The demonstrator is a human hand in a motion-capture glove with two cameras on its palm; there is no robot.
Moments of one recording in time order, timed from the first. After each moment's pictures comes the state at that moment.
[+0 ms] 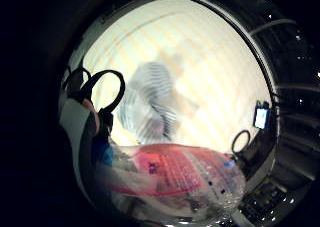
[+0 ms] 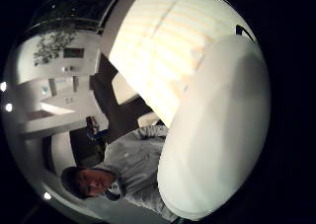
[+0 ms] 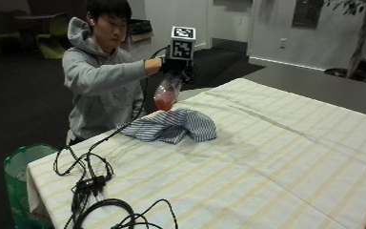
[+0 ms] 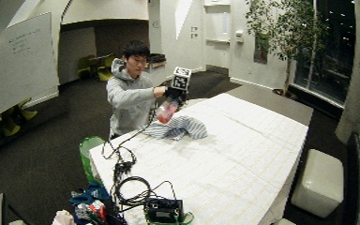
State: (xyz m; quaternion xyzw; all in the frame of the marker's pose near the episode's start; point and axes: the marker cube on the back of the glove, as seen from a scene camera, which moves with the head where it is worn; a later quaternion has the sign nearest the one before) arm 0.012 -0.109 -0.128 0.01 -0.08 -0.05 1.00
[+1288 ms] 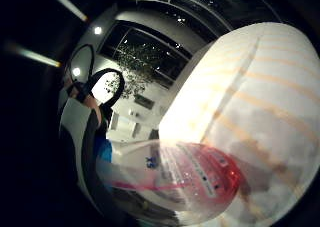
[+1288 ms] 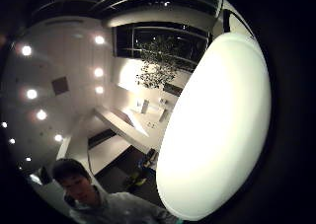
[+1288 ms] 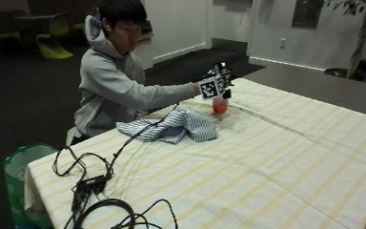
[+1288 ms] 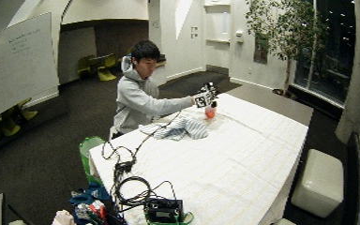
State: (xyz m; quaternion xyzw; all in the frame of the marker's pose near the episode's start) arm -0.143 -0.248 0.018 0.15 -0.52 -0.18 0.82
